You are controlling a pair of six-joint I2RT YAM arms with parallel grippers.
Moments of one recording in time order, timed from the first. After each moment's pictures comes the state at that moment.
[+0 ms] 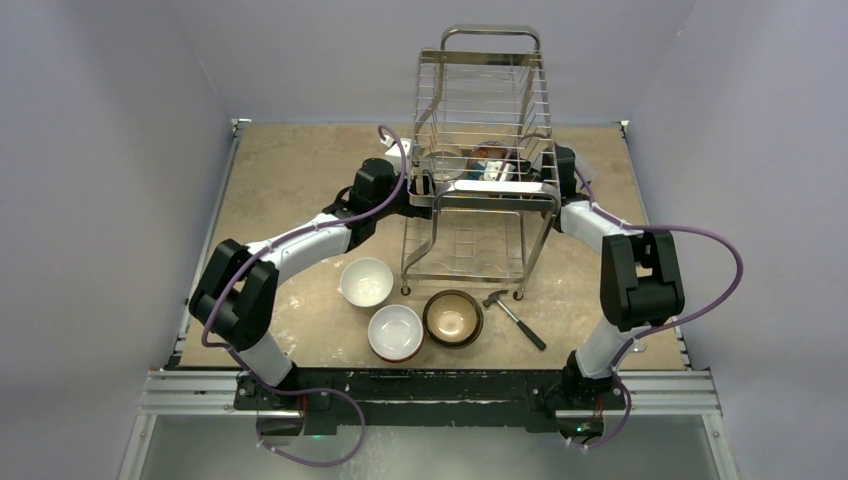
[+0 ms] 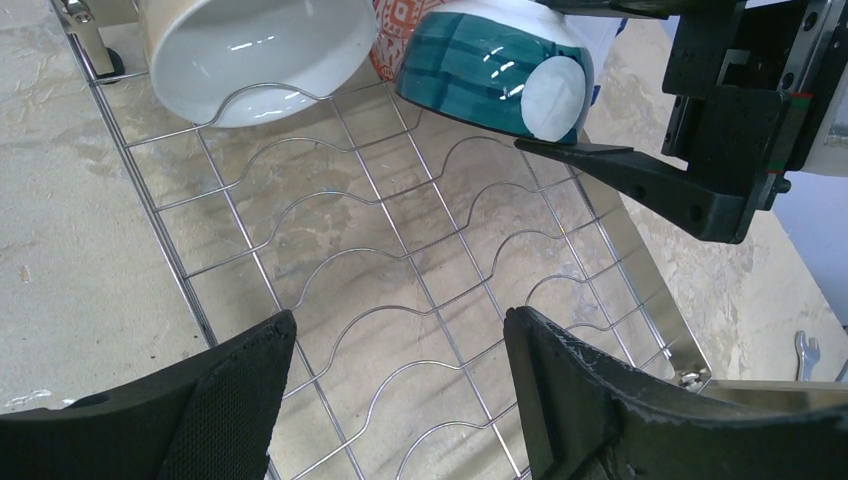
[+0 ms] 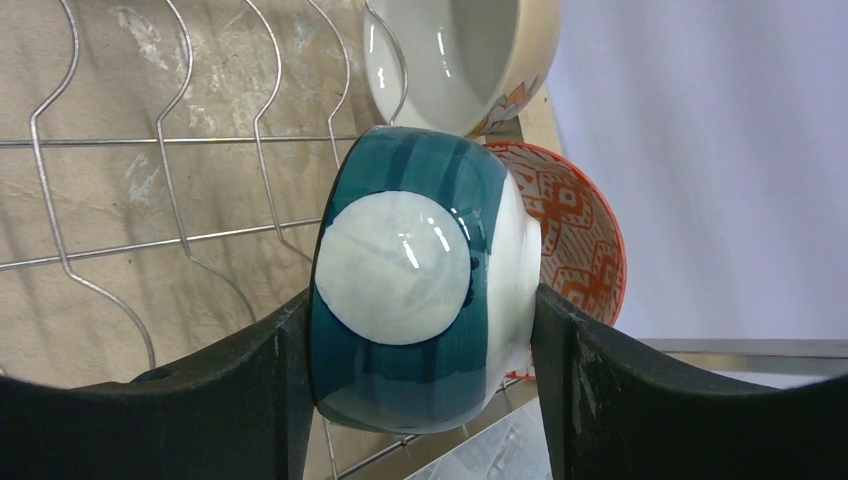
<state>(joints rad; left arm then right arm) -0.57 1.66 1.09 0.19 0.15 -0.38 0.14 1.72 1.04 0.18 -0.69 -1.05</state>
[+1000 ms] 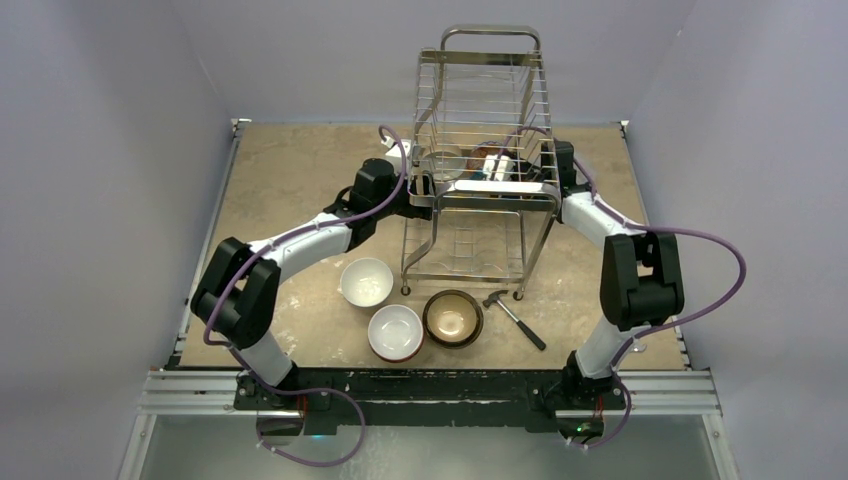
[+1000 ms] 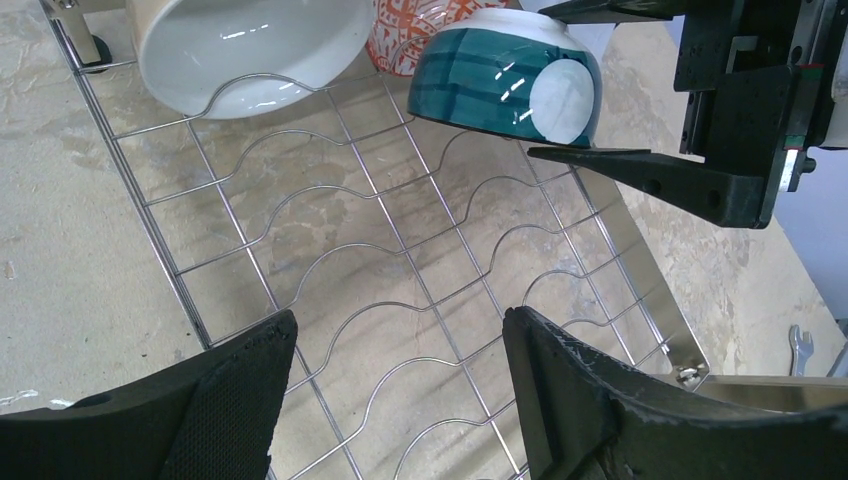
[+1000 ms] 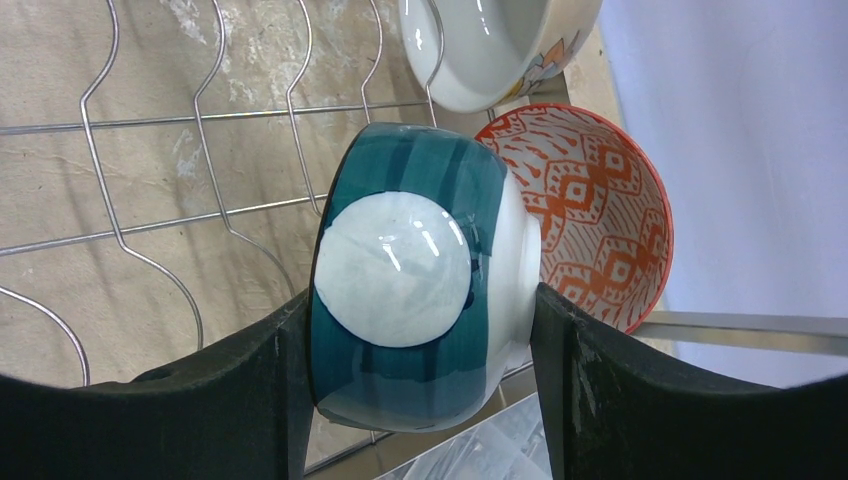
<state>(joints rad) -0.57 1.67 1.09 0.20 0.17 -0.39 0.15 1.73 1.14 -0.07 -0.66 -1.05</state>
